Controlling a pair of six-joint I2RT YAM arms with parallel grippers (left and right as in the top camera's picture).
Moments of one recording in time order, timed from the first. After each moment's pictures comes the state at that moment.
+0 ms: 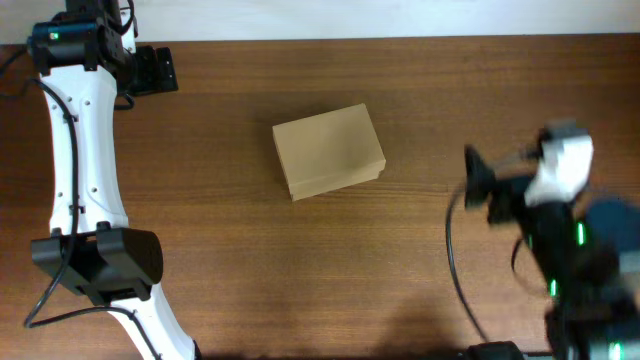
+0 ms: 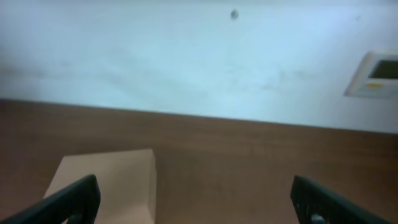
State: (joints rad) left arm 0.11 2.05 2.30 -1.34 -0.09 -0.07; right arm 0.08 0.67 0.99 -0.54 -0.05 -0.01
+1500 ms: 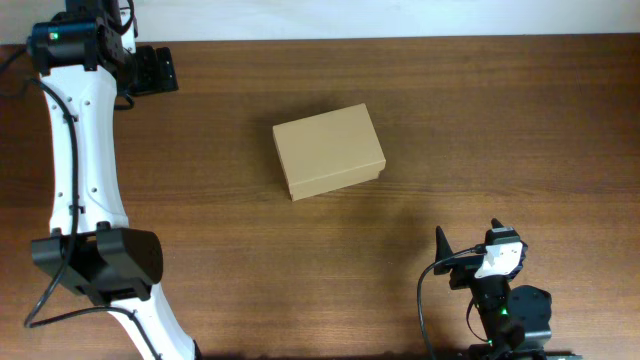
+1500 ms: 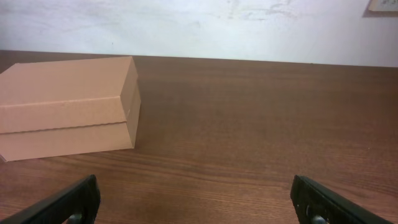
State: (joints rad) left arm 0.11 2.05 2.30 -1.35 -0.09 -0.07; right arm 0.04 0.02 0.10 -0.30 -0.07 -0.01
